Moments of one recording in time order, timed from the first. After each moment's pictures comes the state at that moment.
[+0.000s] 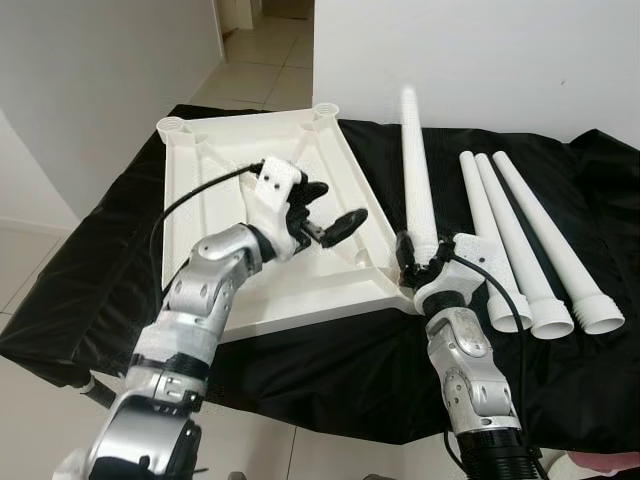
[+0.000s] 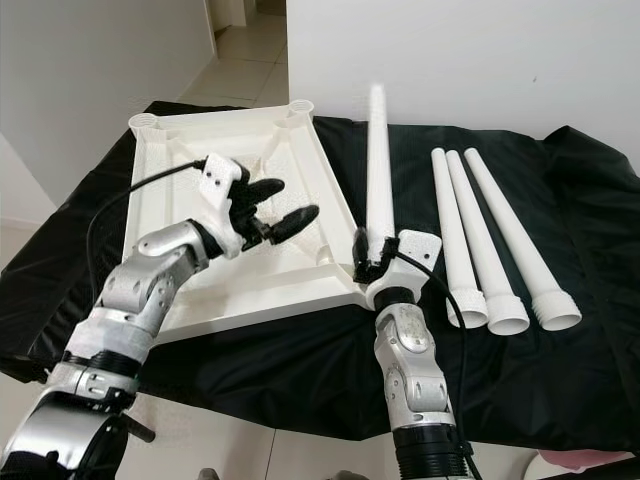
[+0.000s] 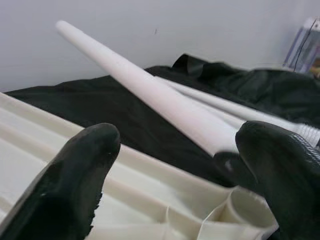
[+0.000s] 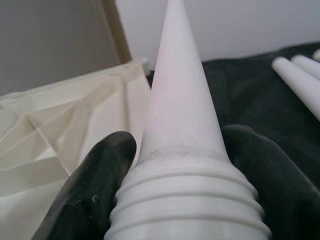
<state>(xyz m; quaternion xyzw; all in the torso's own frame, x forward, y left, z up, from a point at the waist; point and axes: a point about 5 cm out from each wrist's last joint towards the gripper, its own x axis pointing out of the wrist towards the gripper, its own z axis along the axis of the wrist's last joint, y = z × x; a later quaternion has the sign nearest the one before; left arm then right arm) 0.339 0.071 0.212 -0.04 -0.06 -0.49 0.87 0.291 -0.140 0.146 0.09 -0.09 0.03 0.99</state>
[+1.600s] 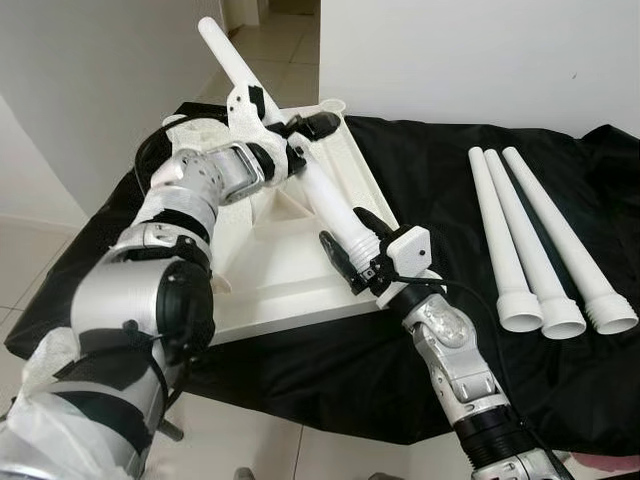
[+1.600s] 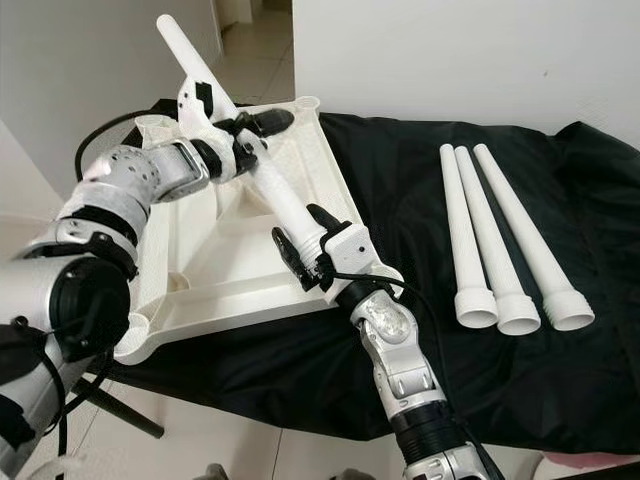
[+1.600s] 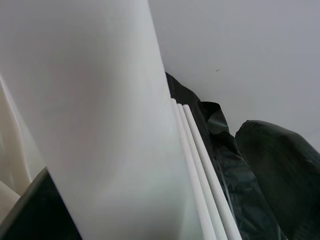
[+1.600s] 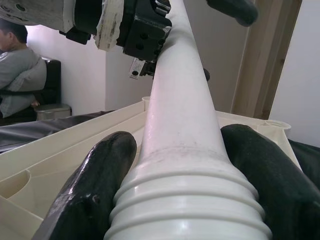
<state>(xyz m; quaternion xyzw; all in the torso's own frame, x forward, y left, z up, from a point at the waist) 0.412 0.093 0.264 -0.38 0.12 -0.31 0.86 0.288 -0.088 0.162 -0.05 -0.20 0.32 0.93</state>
